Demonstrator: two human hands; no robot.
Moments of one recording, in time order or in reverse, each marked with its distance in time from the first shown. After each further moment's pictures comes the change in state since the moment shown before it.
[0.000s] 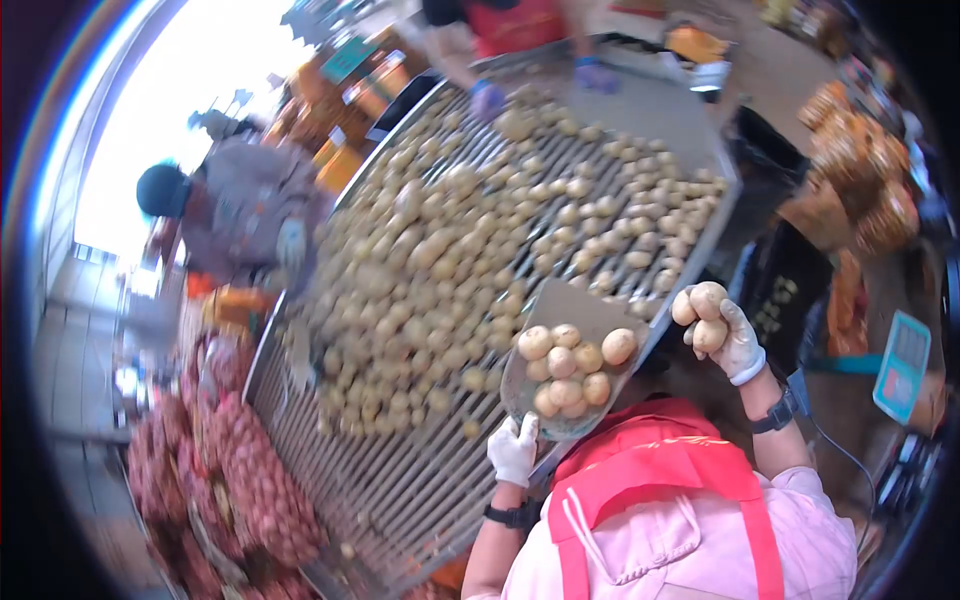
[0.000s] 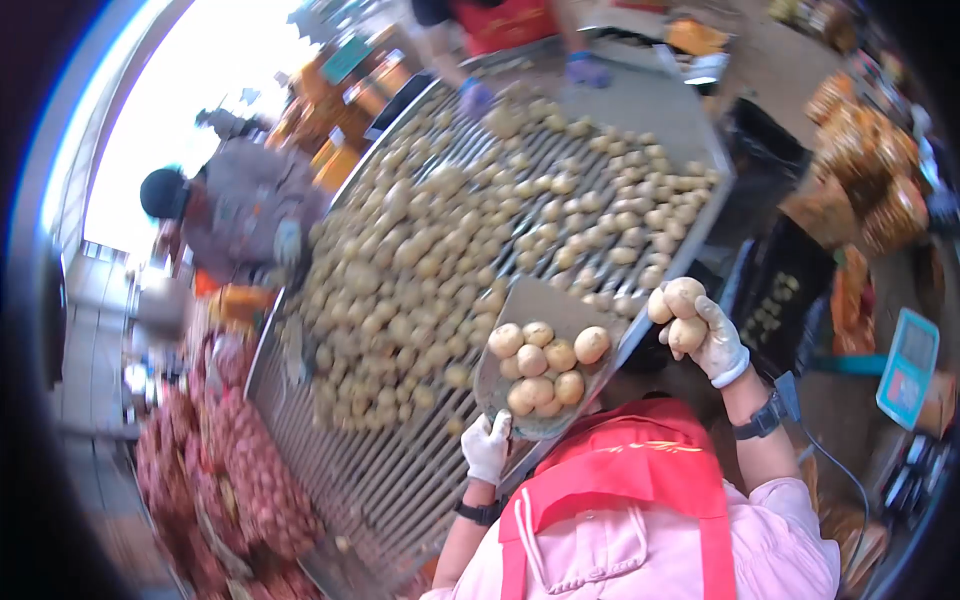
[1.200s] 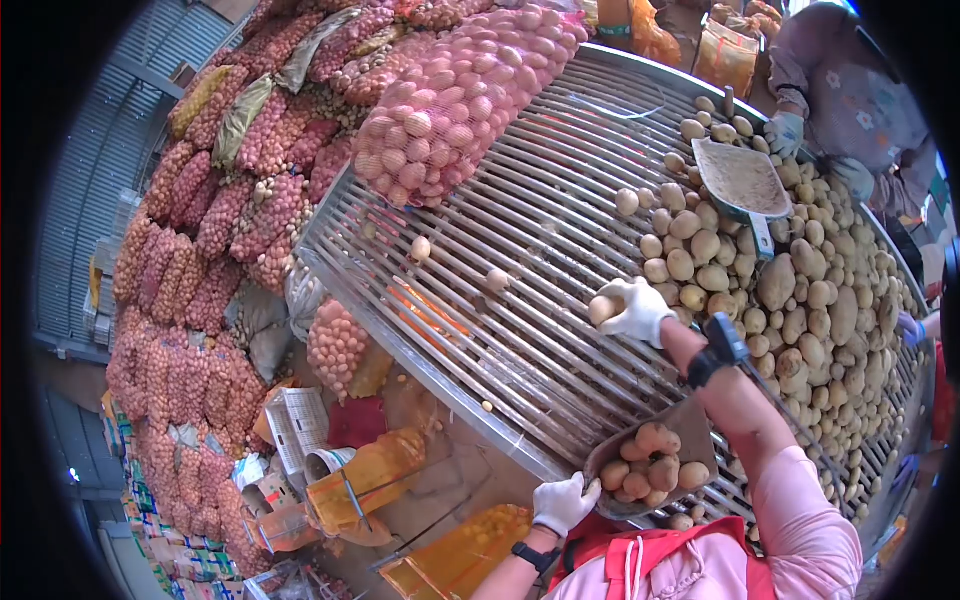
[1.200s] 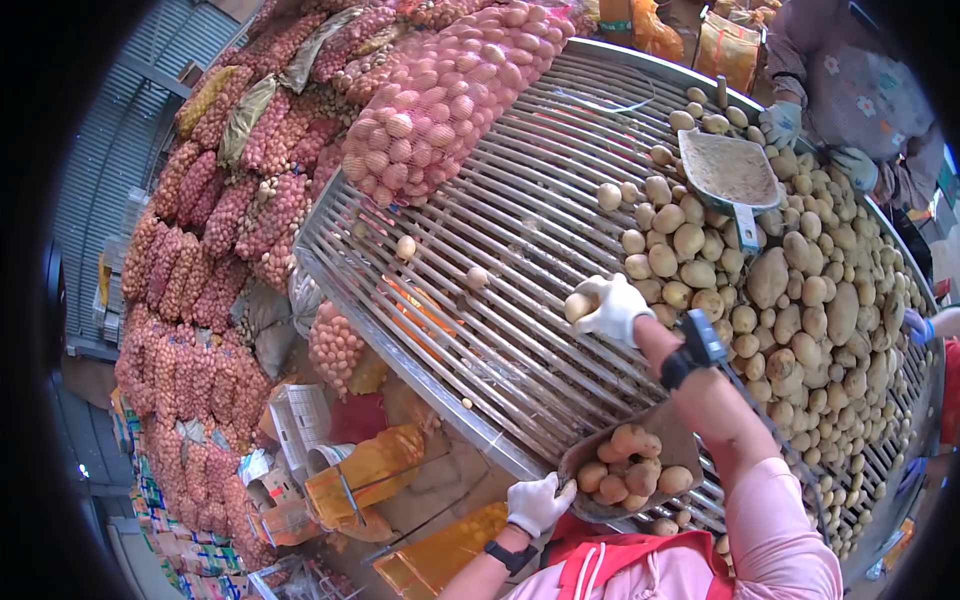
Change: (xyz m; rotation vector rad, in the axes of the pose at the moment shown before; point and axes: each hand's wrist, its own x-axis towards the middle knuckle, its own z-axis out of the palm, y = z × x) left_hand -0.133 -0.174 -0.050 0.190 0.486 -0.747; right_hand 0.129 0.546 0.466 -1.715 -1.700 -0.115
